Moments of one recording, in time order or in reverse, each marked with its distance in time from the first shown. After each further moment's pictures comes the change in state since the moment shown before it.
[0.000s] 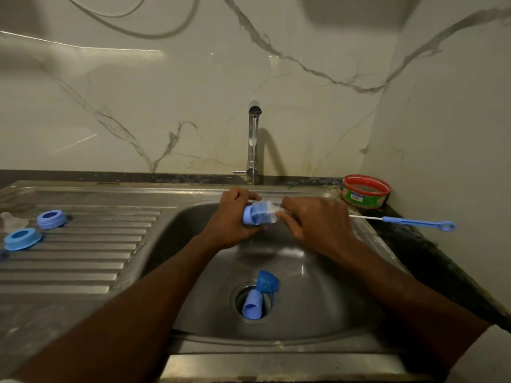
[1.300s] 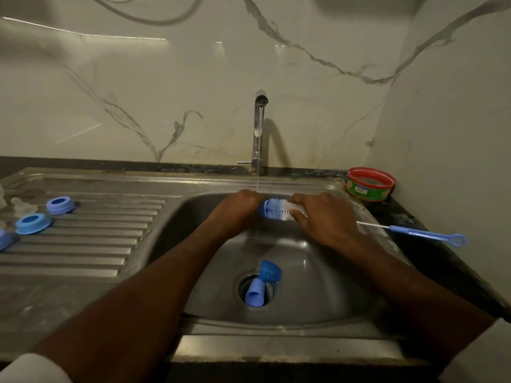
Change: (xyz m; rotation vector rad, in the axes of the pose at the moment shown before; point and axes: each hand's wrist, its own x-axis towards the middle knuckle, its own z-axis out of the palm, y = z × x) left_hand -0.002 0.018 -0.005 0.286 -0.147 0.060; right_hand -0.005 0.001 0.000 -0.003 -0.219 0.202
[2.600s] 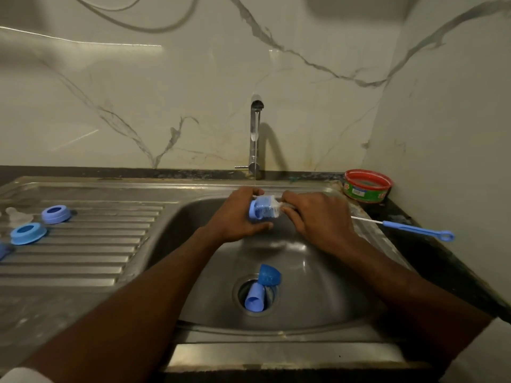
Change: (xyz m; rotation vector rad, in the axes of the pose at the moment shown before) left_hand 0.003 -0.008 0.002 -0.285 0.026 -0.052; right_hand 0.000 -0.007 -0.007 -0.002 0.123 -0.165
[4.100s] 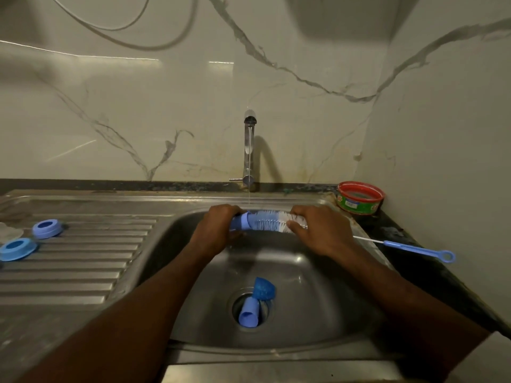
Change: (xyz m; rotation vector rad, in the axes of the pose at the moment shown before) left_hand -0.007 -0.014 -0.003 0.183 0.106 -0.102; right_hand 0.002 0.020 0.004 0.075 -0.133 0.244
